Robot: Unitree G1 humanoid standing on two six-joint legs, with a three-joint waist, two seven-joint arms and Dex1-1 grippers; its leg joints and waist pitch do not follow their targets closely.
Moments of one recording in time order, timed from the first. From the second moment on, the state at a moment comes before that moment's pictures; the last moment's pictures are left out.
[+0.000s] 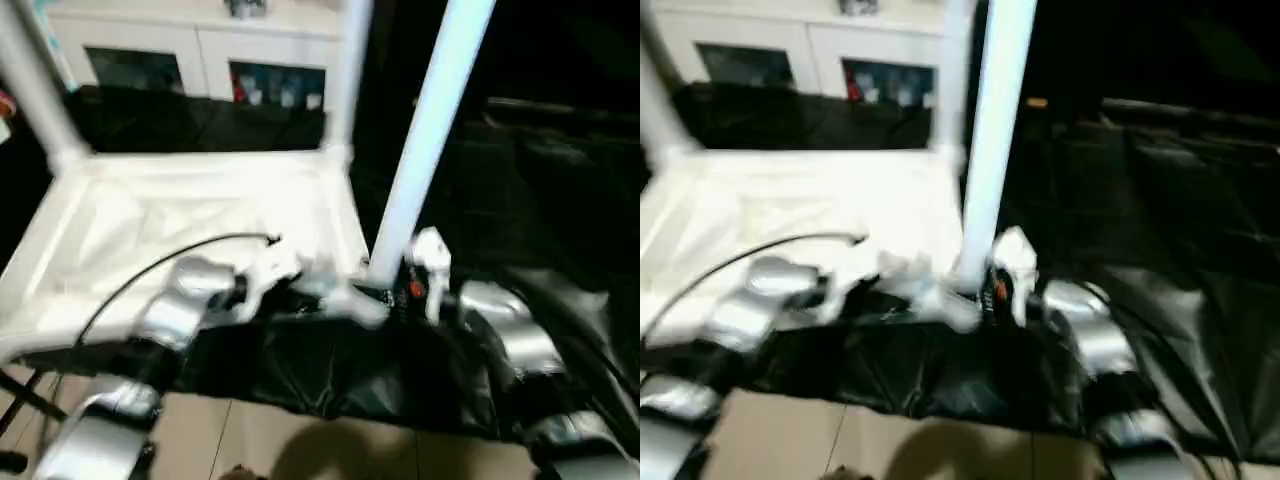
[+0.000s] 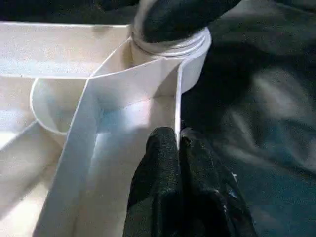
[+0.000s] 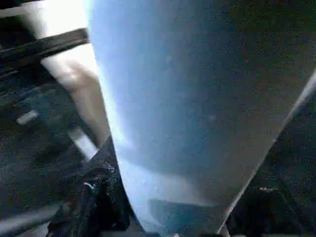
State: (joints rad) left arm -0.62 0.27 -0.24 0.64 0.07 0.11 -1.07; right arm -0.51 -0.18 0.05 0.65 0.11 0.02 0.78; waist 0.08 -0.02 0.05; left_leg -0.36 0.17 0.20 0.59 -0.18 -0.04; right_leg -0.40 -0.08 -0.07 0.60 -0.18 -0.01
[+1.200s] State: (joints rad) left arm -0.63 0.29 -0.25 0.66 0.04 0.10 -1.24; right arm -0.50 -0.32 0.12 0.62 0.14 0.03 1.20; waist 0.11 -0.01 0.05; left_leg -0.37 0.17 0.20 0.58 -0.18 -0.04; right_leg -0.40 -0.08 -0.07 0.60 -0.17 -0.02
